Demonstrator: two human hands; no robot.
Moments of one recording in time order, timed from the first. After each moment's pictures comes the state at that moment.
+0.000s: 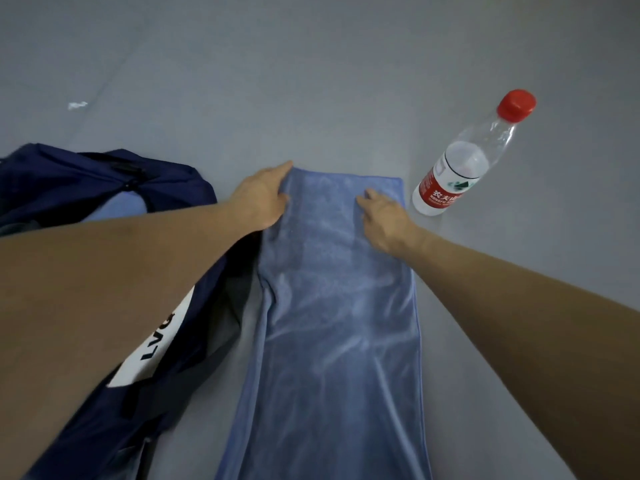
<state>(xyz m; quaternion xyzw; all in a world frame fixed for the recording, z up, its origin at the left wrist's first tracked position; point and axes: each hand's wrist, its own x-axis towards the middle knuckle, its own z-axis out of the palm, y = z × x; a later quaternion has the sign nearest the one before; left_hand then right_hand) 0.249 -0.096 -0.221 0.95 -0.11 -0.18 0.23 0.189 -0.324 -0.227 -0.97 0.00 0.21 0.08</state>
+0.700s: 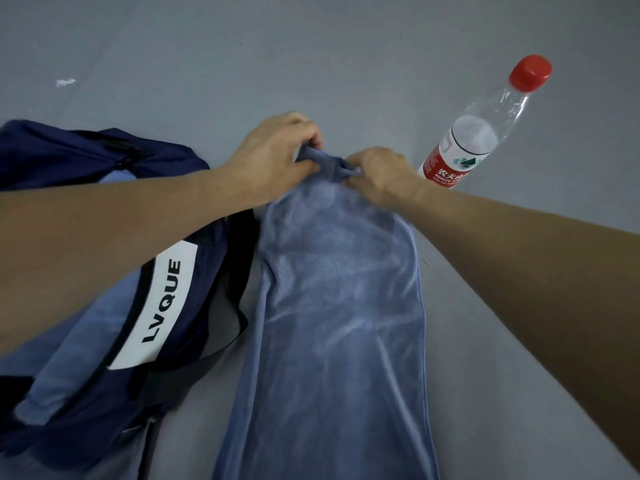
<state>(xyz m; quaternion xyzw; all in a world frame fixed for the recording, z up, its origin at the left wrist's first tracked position) 0.236 -0.107 -0.173 0.90 -0.32 -0.02 0.28 0.224 -0.315 -0.204 -0.98 0.00 0.16 0.10</state>
